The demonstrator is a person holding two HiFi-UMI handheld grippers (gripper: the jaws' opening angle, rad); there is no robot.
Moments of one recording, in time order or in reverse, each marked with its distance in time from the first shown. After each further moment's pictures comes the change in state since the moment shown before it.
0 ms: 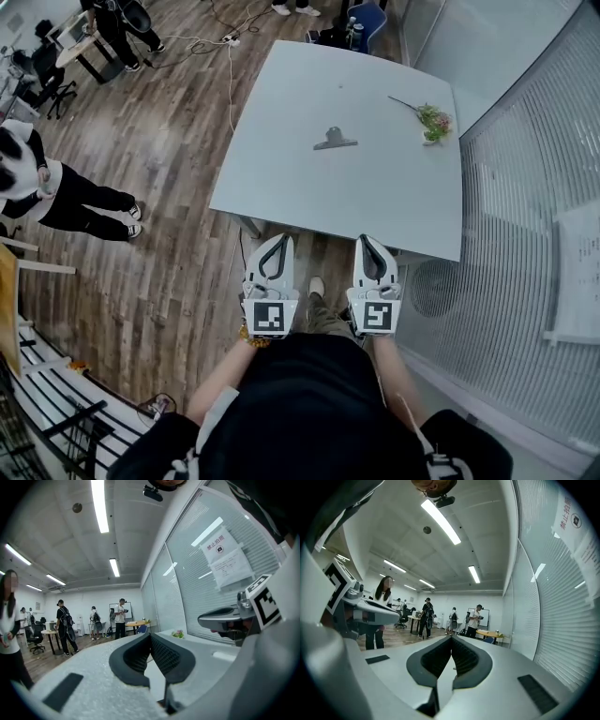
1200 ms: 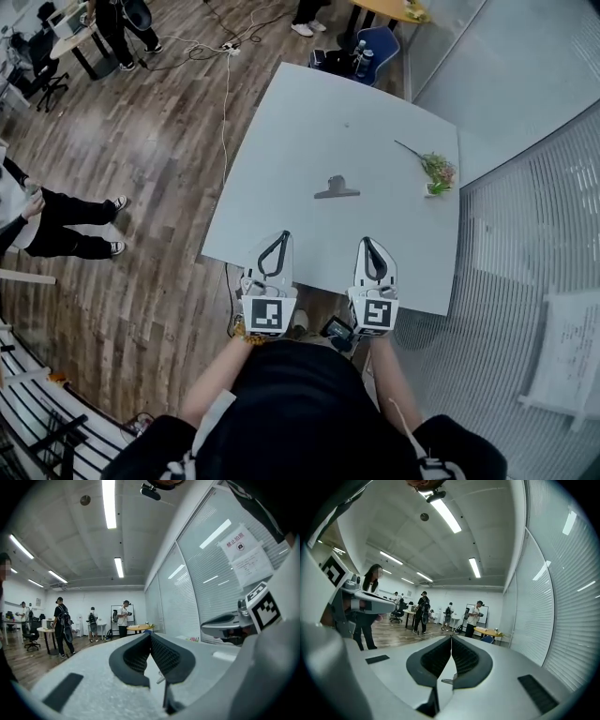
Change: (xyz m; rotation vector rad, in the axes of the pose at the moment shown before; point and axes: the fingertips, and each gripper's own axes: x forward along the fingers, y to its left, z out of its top) left arm 0.150 0.111 0.004 -0.057 -0.052 0.022; right arm 0.183 -0.048 0.000 0.005 0.044 -0.046
